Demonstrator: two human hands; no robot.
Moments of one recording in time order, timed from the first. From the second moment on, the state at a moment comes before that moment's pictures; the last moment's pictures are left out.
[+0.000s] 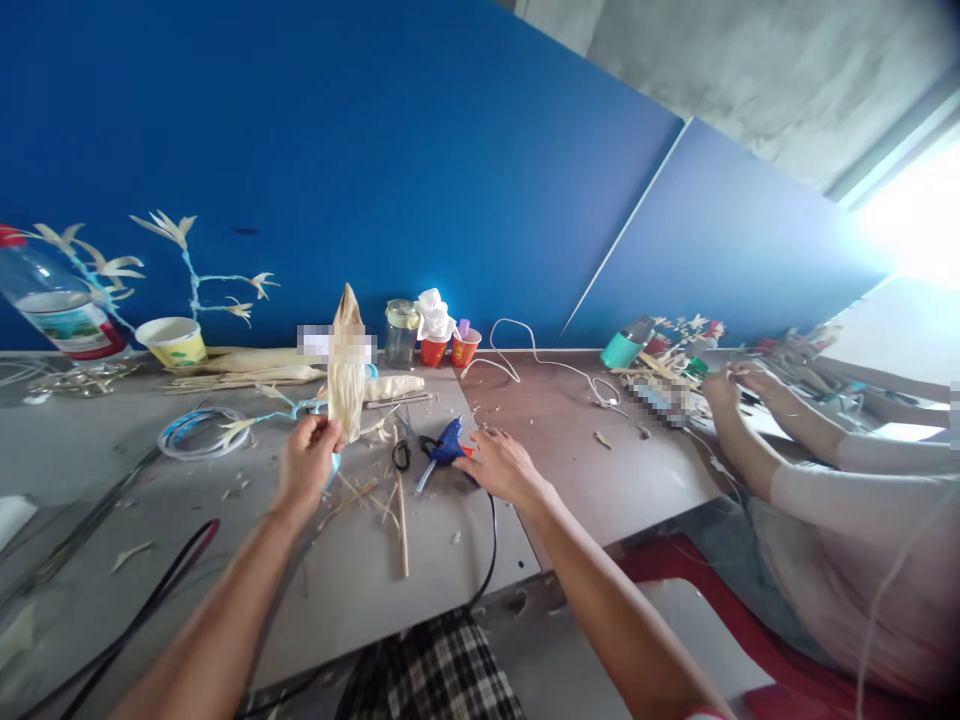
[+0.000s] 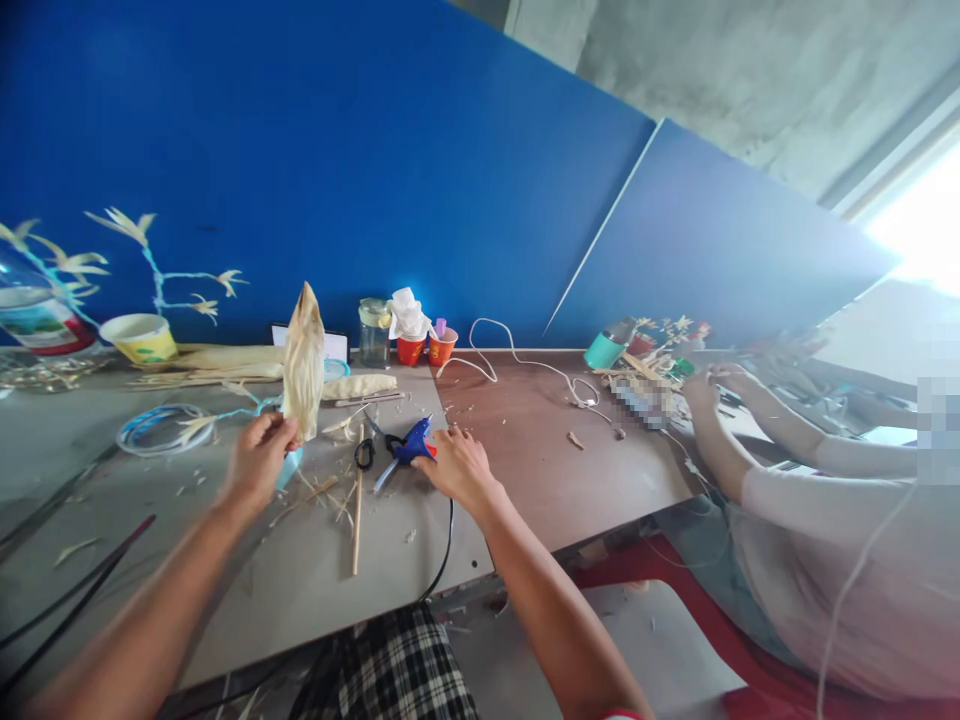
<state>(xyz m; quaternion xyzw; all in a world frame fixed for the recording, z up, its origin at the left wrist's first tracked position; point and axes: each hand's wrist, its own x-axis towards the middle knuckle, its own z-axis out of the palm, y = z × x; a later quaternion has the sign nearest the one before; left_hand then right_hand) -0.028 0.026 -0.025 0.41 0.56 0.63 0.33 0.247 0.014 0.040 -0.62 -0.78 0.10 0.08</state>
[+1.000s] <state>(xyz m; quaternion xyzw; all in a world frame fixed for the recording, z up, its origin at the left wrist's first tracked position) -0.027 0.025 -0.026 0.40 0.55 0.65 0.35 0.293 0.084 -0.038 -0.45 -0.81 0.14 0.35</state>
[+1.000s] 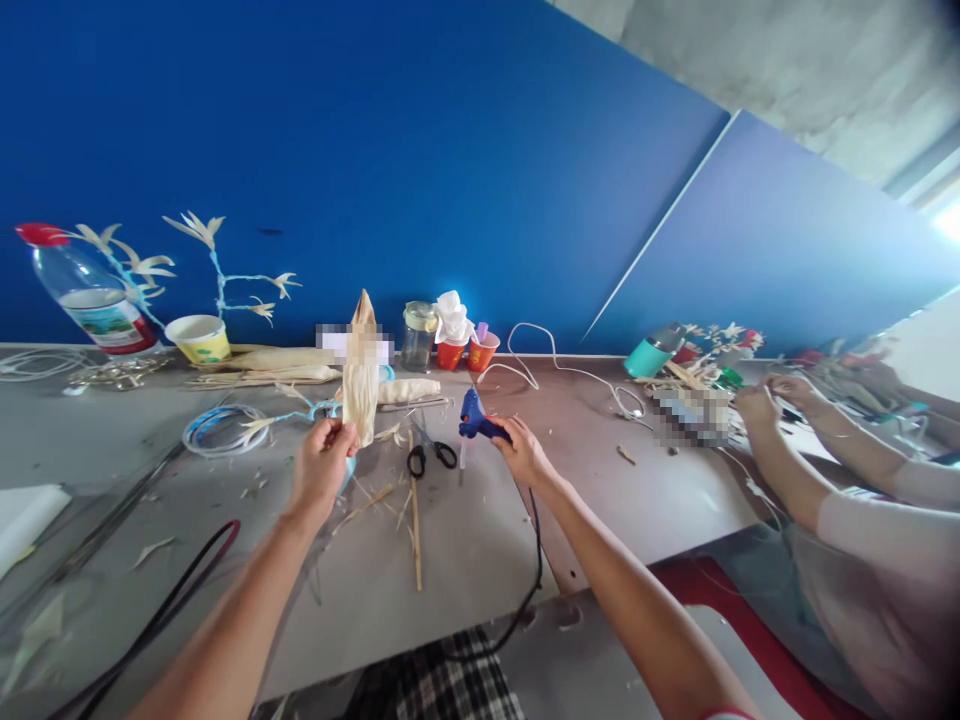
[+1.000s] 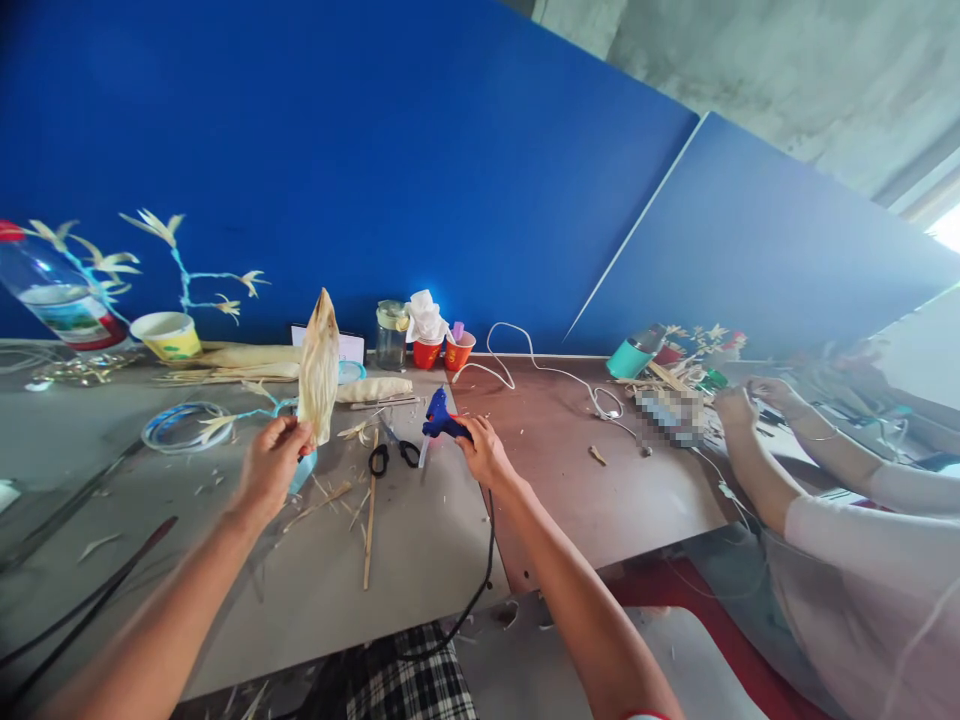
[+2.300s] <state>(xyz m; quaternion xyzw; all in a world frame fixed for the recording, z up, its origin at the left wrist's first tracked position) -0.022 0.017 -0.014 0.43 0.55 0.63 0.33 0.170 0.038 0.015 -0.56 -0.83 0.05 0.00</state>
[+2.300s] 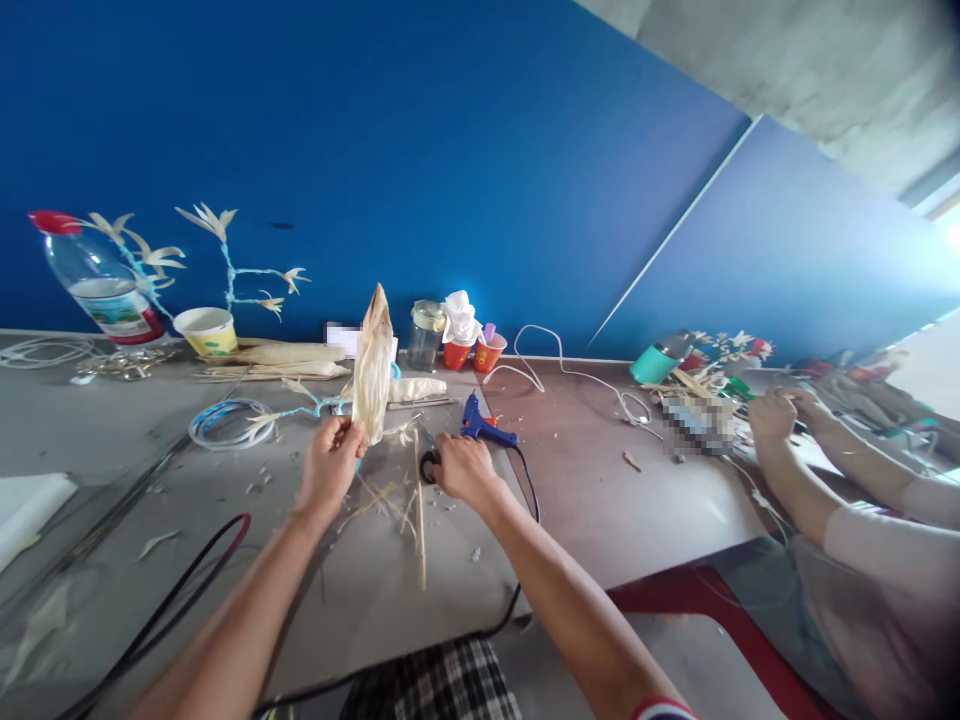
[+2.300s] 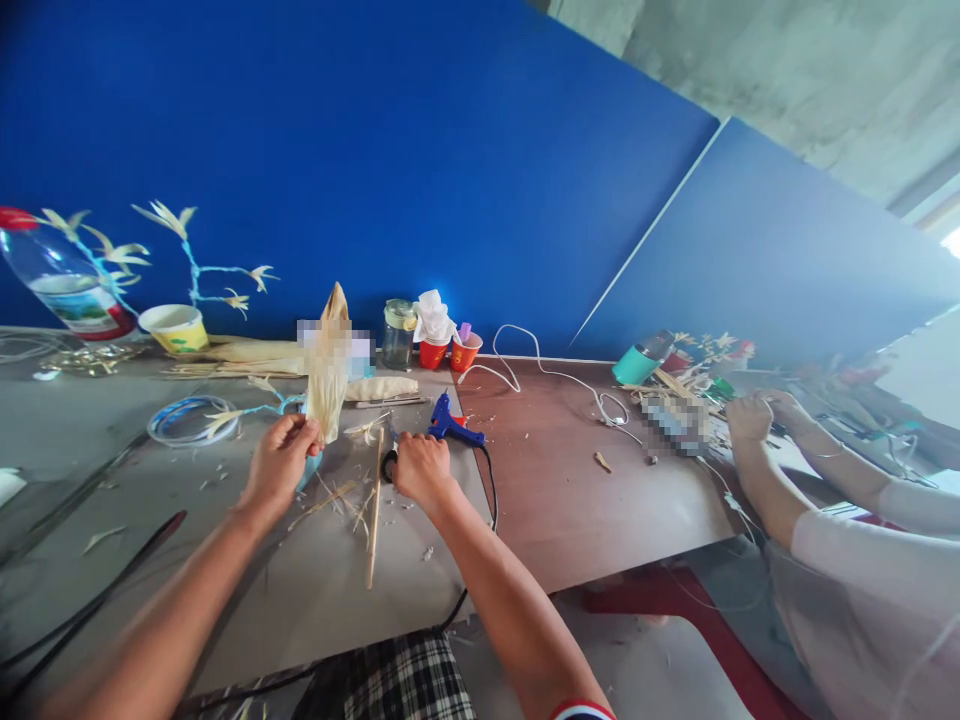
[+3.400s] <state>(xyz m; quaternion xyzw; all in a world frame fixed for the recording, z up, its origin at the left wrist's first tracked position) -0.024 0.020 -0.017 0.36 0.56 0.65 0.36 0.164 0.036 0.025 -0.36 -0.44 0.74 0.35</state>
